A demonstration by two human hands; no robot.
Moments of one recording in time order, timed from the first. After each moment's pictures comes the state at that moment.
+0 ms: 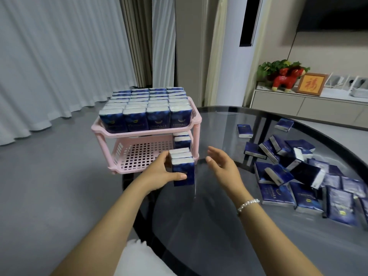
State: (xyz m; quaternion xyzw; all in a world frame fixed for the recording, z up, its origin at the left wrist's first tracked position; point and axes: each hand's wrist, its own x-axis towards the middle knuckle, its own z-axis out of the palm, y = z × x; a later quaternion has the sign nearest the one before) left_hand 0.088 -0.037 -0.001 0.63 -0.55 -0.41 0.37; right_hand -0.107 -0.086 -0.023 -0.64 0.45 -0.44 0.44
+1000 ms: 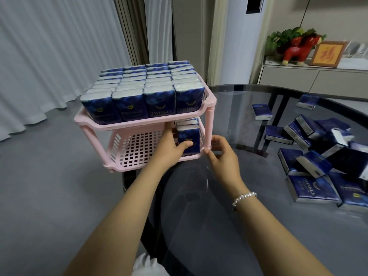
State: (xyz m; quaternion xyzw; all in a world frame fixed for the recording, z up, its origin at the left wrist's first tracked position) left_hand 0.095 -0.105 -0.018 0.65 -0.59 -0.25 0.41; right_hand -0.056 -0.115 -0.061 -0.63 0.48 -0.47 0.38
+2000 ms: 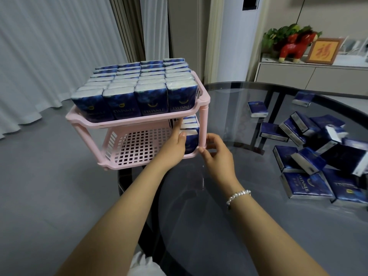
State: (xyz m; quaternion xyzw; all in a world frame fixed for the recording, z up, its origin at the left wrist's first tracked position) left_hand 0.076 -0.109 -0.023 0.65 -0.58 -0.33 0.37; right_hand -0.058 -0.116 -0.063 -0.64 0.47 -0.49 0.36
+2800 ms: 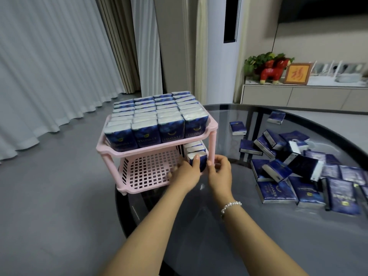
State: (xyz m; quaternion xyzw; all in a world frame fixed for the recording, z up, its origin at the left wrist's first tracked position) left_hand 0.006 -0.091 -0.018 0.80 -0.51 -0.26 0.18; right_hand -0.086 -0.103 -0.057 -0.49 0.54 -0.57 0.38
